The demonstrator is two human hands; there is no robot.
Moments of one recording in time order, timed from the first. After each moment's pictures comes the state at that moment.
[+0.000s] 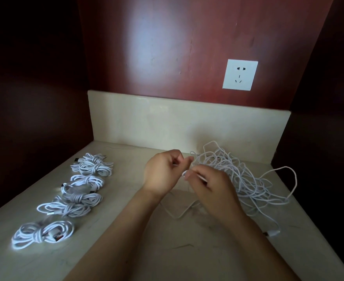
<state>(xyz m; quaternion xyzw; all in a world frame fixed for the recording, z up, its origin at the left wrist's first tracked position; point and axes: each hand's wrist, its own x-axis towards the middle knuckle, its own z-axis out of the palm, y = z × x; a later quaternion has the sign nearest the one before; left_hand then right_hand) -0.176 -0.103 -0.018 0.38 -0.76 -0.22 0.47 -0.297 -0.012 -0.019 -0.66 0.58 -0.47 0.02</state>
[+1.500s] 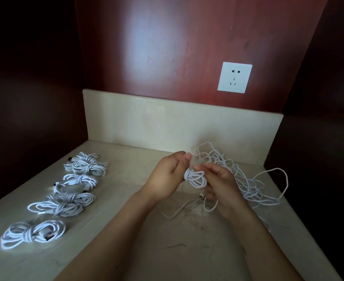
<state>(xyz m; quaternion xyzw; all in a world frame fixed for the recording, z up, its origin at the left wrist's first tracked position) -0.187 -0.089 -0.014 0.23 -0.76 -0.40 0.45 -0.322 -0.021 -0.017 -0.41 0.54 -0.62 0.40</state>
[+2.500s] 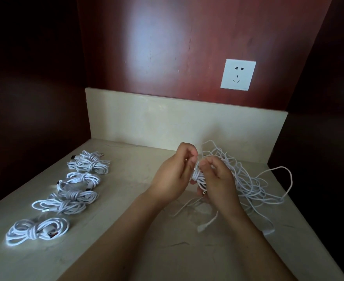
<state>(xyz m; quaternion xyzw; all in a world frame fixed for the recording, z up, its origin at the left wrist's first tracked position) -0.190 -0.084 -0.020 0.21 -0.82 -0.26 0.47 -0.307 -0.019 -0.019 -0.51 0.58 -0.61 0.19</state>
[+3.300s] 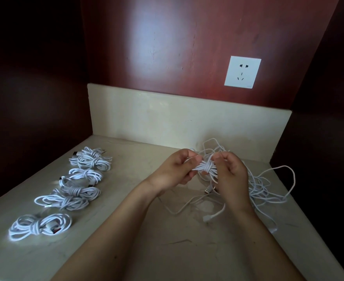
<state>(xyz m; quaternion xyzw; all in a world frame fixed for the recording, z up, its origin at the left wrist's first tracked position) -0.187 -0.091 -0.008 0.23 -0.70 -0.58 0.35 -0.313 -0.021 -0.014 -0.44 0.54 -0.70 0.16</state>
